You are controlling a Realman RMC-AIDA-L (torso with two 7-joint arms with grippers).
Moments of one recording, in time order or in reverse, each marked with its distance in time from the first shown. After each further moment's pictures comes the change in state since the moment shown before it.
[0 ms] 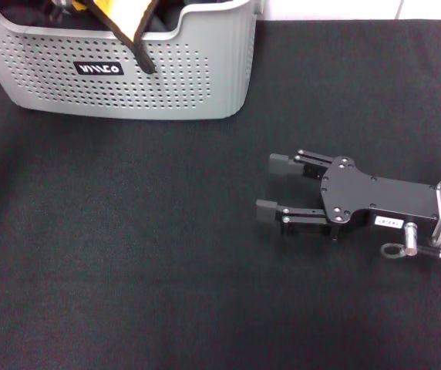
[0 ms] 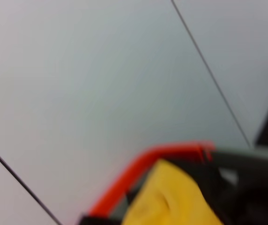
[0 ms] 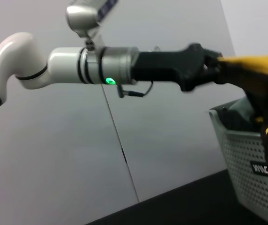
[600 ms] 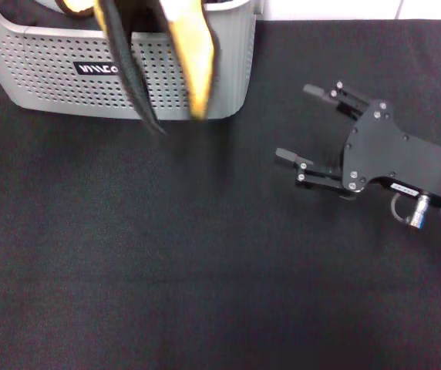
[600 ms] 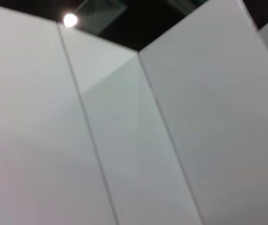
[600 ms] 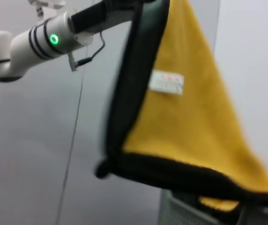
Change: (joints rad) left arm 0.060 0.002 -0.268 -0.027 -0.861 0.421 0.073; right arm -0.044 0.000 -0.036 -0.009 0.240 0.005 -0.560
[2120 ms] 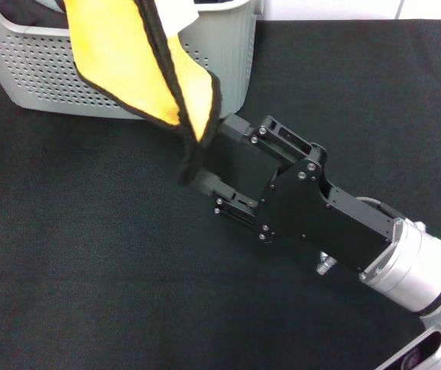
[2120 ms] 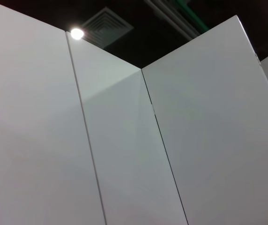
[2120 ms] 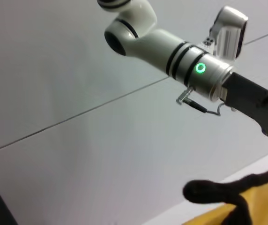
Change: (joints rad) left arm -0.017 -0.001 0.021 -0.093 -0.053 0.022 -0.014; right arm -0.129 0.000 -0.953 -0.290 1.002 0.180 -1.387
